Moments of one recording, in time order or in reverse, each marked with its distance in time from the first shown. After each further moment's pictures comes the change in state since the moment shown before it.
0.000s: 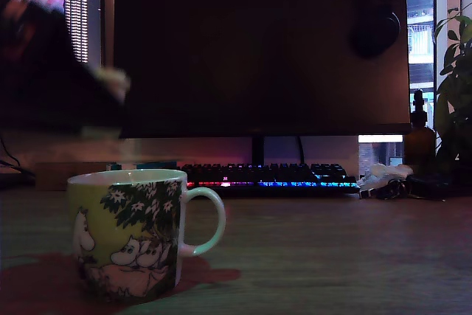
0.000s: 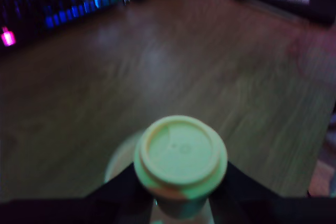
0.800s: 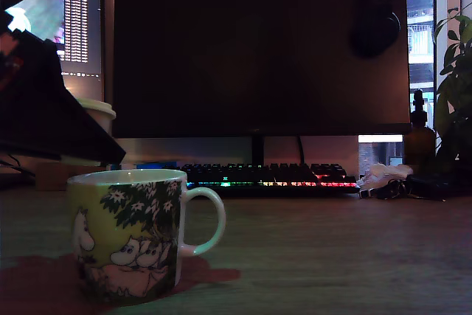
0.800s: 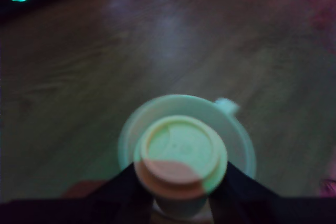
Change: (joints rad) arm 0.000 0.000 0.000 -0.062 -0.087 0.004
